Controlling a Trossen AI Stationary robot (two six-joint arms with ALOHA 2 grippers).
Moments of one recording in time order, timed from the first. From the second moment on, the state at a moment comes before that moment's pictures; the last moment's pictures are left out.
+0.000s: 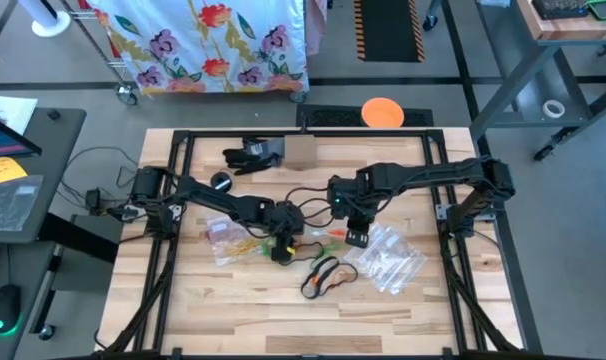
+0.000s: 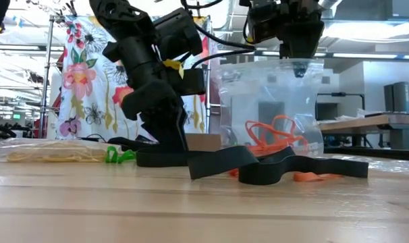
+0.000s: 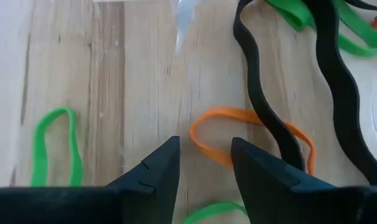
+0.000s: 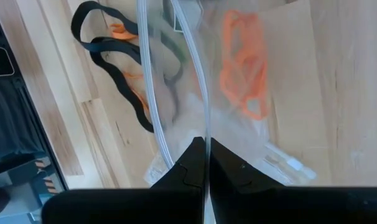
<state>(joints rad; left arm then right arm) -0.04 1.83 1.01 -0.20 -0.01 0.01 -0.02 1.66 1.39 -1.11 -0.29 0.26</state>
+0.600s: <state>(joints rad) -0.03 1.83 1.08 -0.31 -0.03 0.11 -0.02 1.66 1.39 -1.13 -0.29 0.26</state>
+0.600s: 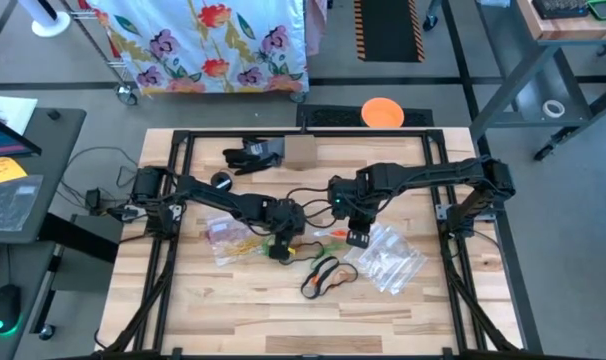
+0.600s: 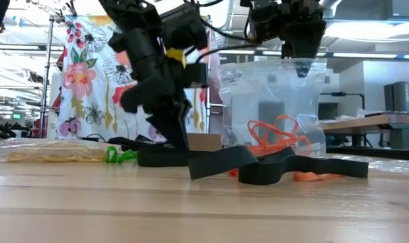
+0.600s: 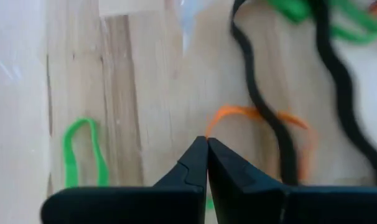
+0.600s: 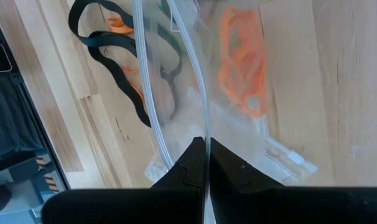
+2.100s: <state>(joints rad) -0.17 1.62 1.09 0.19 -0.25 0.42 -0.01 1.67 1.39 -0.89 -0.29 0.19</state>
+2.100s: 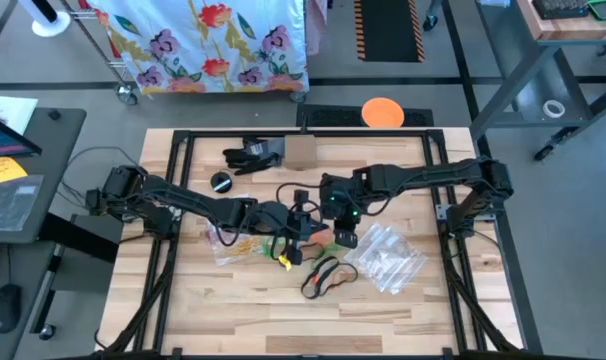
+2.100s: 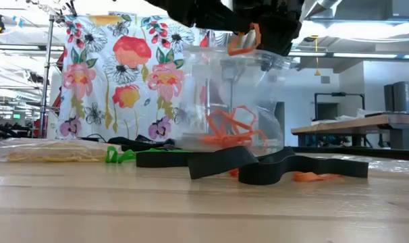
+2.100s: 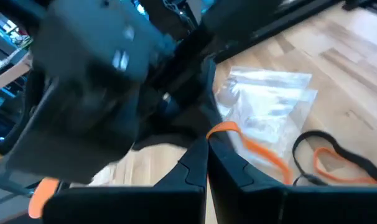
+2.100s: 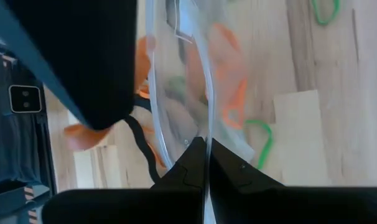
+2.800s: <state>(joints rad) -0.22 1.60 1.09 0.21 -0.32 0.45 0.00 1.67 1.39 -0.92 -0.37 0.13</state>
